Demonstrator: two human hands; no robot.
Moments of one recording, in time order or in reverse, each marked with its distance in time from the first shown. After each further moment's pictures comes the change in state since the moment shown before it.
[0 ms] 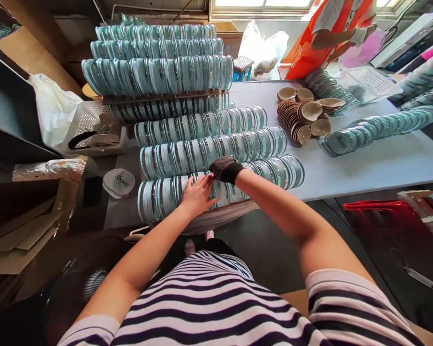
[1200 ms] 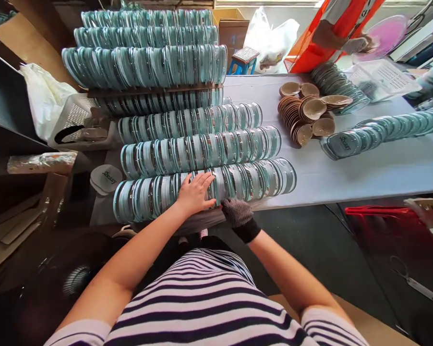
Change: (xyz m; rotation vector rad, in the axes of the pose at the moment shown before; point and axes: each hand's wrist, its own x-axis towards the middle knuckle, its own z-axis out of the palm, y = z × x) left_hand 0.038 0.041 0.009 -0.029 -0.013 -0.019; right_hand -0.113 0.039 0.124 0.087 0.084 0.127
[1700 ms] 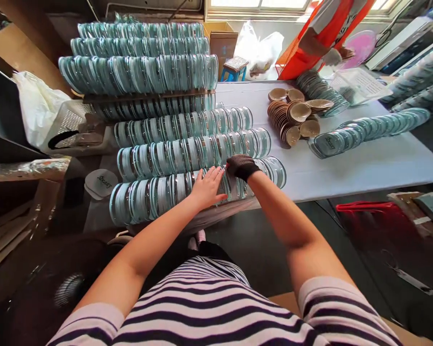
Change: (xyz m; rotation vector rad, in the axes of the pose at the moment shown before) left_hand 0.033 0.034 -0.005 0.066 -0.070 0.087; right_hand 0.093 0.058 -0.100 -0.152 -0.066 0.070
